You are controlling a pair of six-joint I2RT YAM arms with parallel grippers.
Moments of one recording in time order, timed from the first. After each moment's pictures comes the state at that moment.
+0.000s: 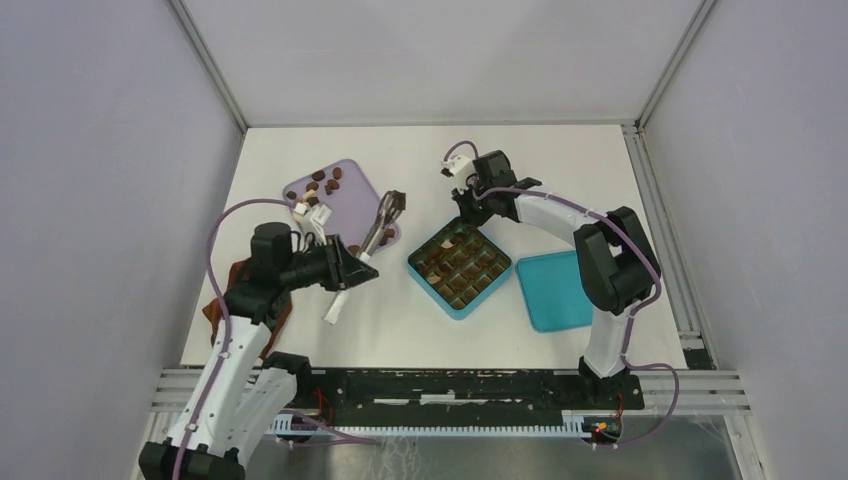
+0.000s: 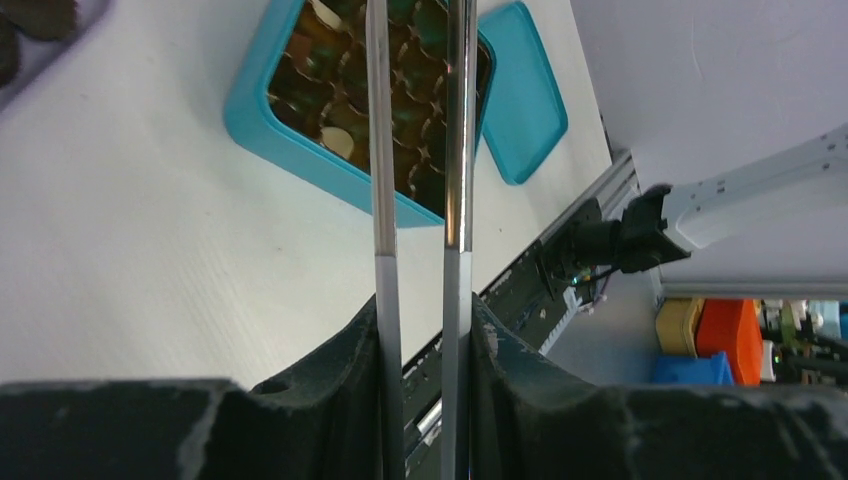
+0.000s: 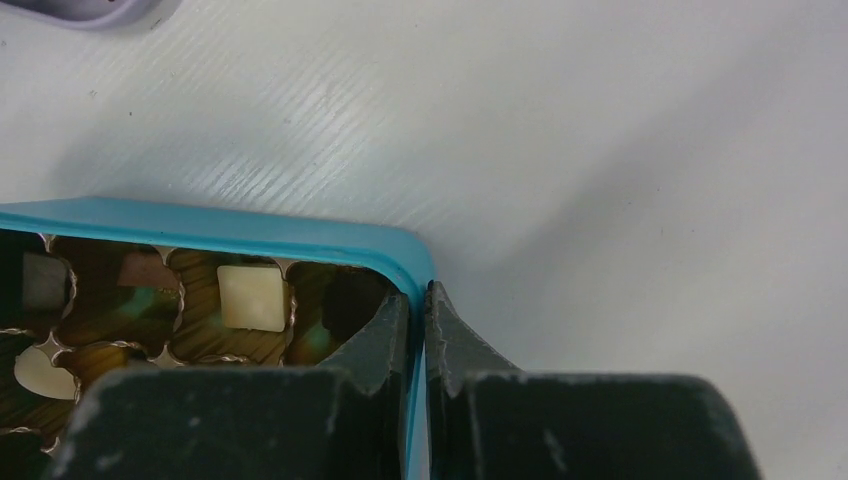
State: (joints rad) left arm -0.11 0.72 0.65 -0.50 0.77 -0.44; right arm 0.51 1.89 1.32 -0.29 -0.22 -0.23
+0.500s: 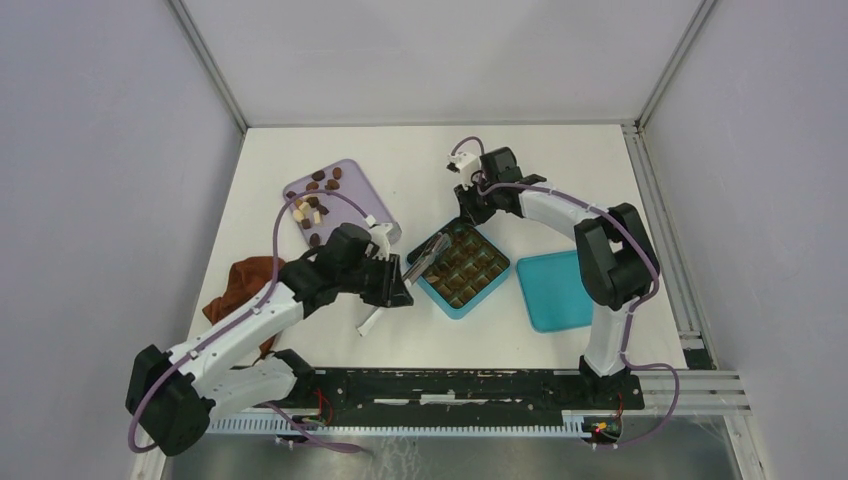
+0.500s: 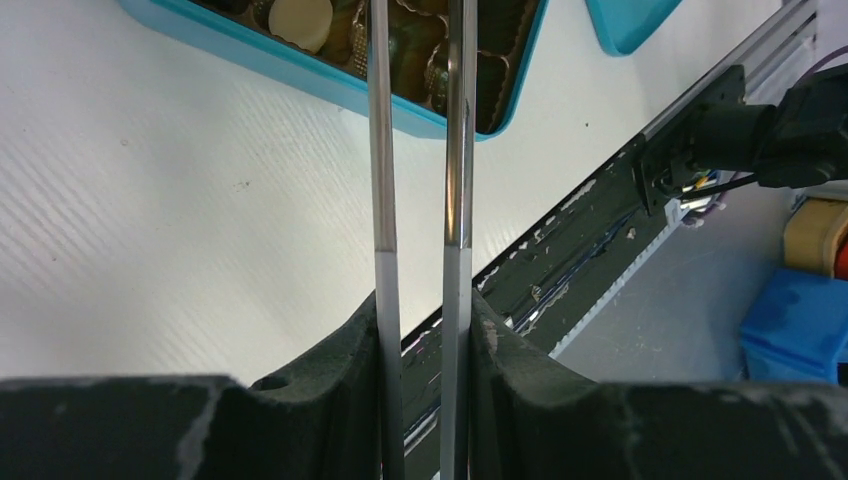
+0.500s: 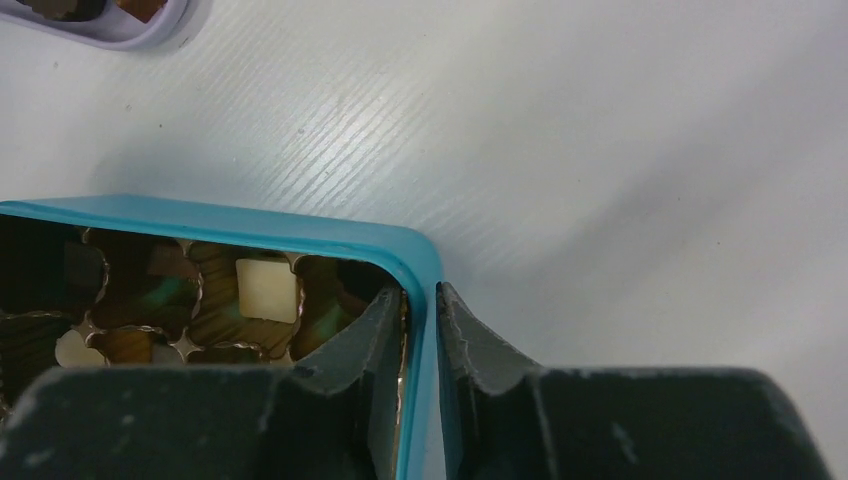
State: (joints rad) left arm -0.63 1.00 0.71 -0.50 0.39 -0.48; right arm 0.46 1.93 1.34 -0.29 -0.34 -0.19
